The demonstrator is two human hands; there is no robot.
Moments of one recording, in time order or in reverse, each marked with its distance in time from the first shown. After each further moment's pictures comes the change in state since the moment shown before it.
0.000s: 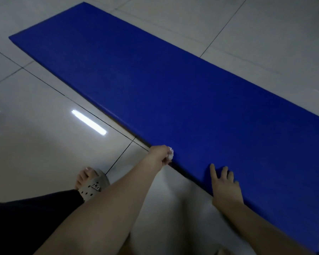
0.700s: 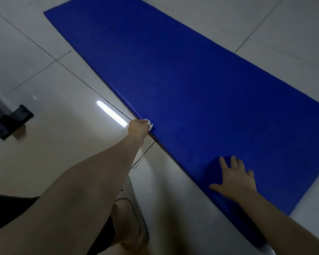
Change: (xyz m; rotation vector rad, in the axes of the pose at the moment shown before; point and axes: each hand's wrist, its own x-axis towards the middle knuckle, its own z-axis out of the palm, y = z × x) left_hand 0.059 0.085 -0.146 0.167 0.407 0.415; right_hand 0.051 -0.049 -0.055 0.056 0.008 -0.156
